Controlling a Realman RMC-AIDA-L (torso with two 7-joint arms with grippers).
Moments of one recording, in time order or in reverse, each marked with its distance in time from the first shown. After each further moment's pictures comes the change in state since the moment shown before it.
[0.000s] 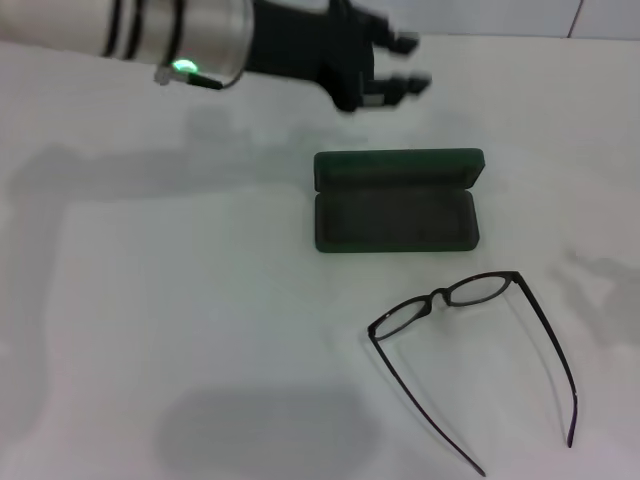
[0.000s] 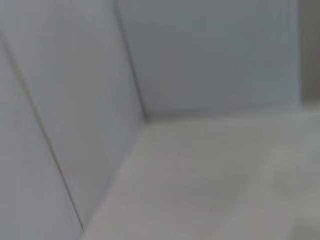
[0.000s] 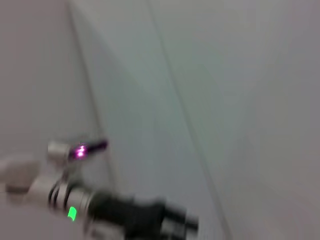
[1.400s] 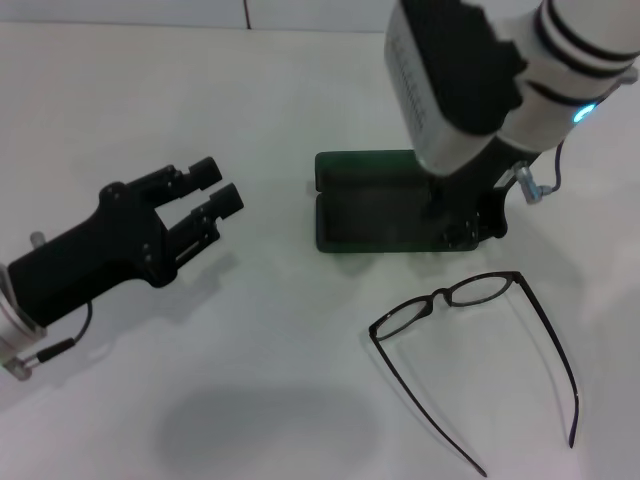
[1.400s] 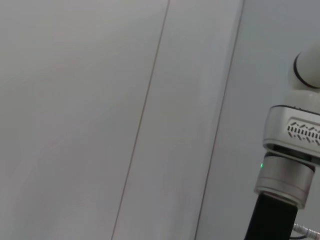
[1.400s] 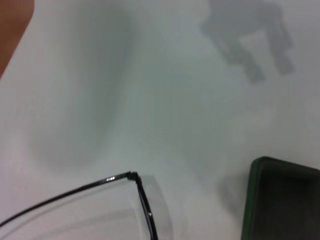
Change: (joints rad) left arm 0.636 -0.011 -0.035 -0.266 -0.645 0.334 0.329; right arm 0.953 0.030 -0.654 -0.531 -1.265 0.161 0.858
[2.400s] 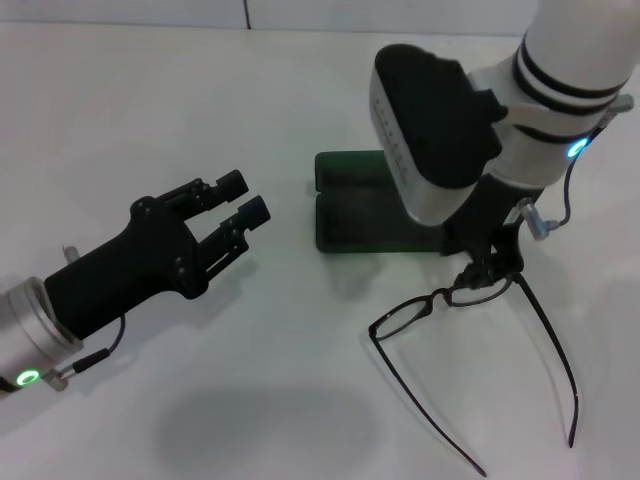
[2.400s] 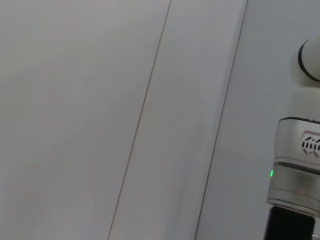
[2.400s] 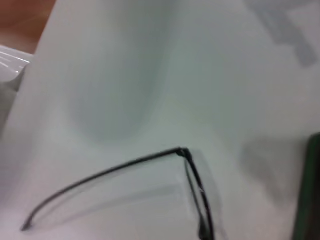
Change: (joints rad) left arm -0.060 -0.006 -0.005 -0.182 -0.015 0.002 0.135; right arm 0.033 0.001 -0.142 0.023 0.010 -0.042 0.085
